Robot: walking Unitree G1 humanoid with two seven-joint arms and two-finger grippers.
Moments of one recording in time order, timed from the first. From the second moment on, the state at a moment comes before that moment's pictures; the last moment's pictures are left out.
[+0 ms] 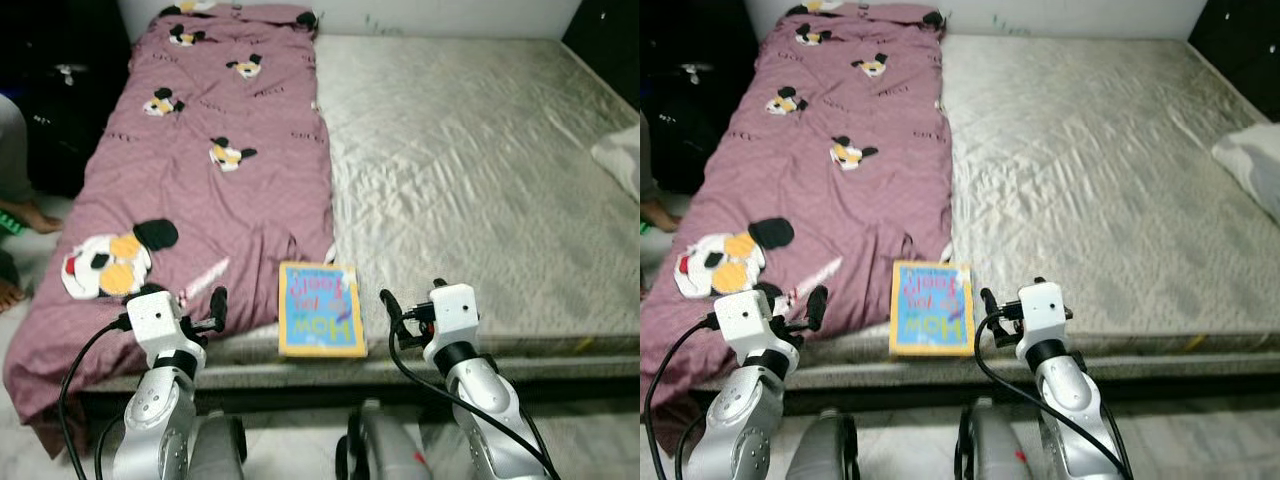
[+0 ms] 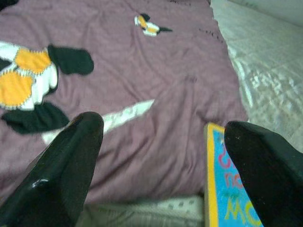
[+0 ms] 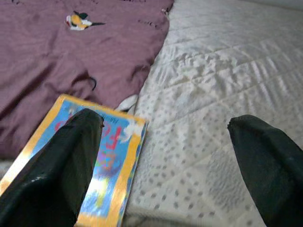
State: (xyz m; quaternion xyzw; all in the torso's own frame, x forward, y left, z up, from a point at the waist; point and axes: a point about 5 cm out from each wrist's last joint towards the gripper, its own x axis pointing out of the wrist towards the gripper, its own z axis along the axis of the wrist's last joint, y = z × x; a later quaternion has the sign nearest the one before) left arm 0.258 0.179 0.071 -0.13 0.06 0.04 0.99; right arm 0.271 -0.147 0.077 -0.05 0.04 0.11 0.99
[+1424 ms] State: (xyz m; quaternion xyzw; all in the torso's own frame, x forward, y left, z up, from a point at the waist) left arm 0.263 0.171 0.081 -0.13 0.04 0.03 0.99; right arm 0.274 -0.154 0.077 -0.05 0.05 0.11 0.99
